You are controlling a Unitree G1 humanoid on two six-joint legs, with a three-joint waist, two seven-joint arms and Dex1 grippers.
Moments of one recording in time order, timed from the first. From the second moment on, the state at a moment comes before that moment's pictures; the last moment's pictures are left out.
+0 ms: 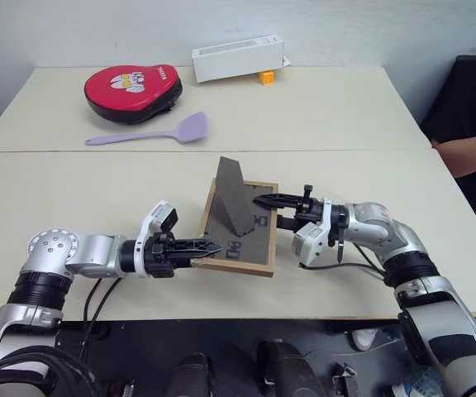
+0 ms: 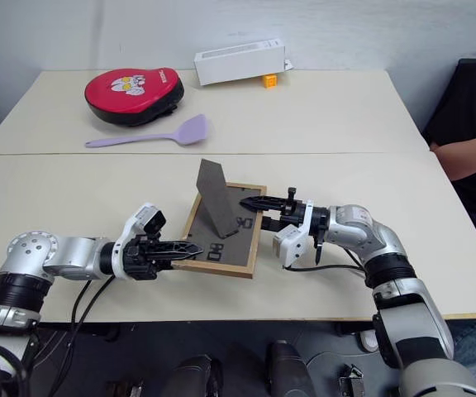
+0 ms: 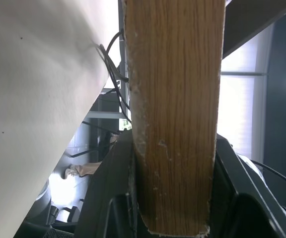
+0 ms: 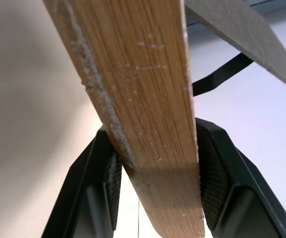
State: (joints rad) left arm -0.53 0.76 -0.09 0.30 -1.94 1.50 -0.24; right arm -0.77 -0.51 0.18 0.69 -0.53 -1.27 0.47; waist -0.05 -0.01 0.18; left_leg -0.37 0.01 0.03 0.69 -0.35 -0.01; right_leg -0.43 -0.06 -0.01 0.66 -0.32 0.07
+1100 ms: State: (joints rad) left arm -0.06 0.86 0.31 -0.16 -0.75 0.26 -1.01; right arm -0.67 -0.49 0.18 0.33 0.62 0.21 0.85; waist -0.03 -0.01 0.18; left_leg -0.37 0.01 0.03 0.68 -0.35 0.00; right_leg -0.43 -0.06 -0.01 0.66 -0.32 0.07
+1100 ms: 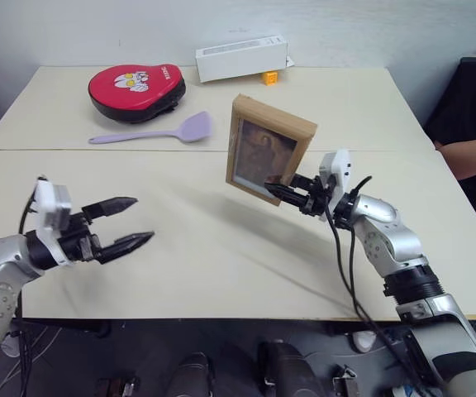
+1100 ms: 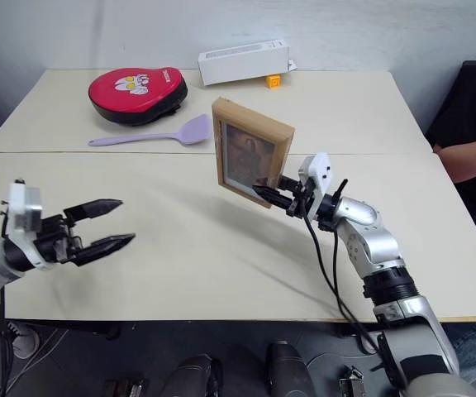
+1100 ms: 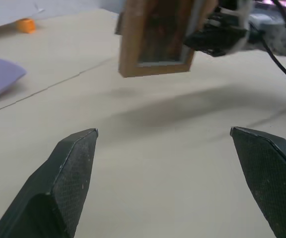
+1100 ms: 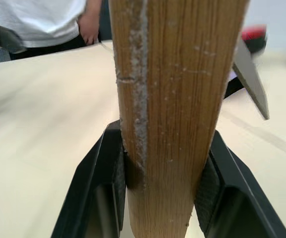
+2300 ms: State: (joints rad) left arm 0.13 0.79 0.38 -0.14 -0.55 0.17 -1.04; right arm -0.35 -0.61 -0.04 0.27 0.38 -0.13 1.17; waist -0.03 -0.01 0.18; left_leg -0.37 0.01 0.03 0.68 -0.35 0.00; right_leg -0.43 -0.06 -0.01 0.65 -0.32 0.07
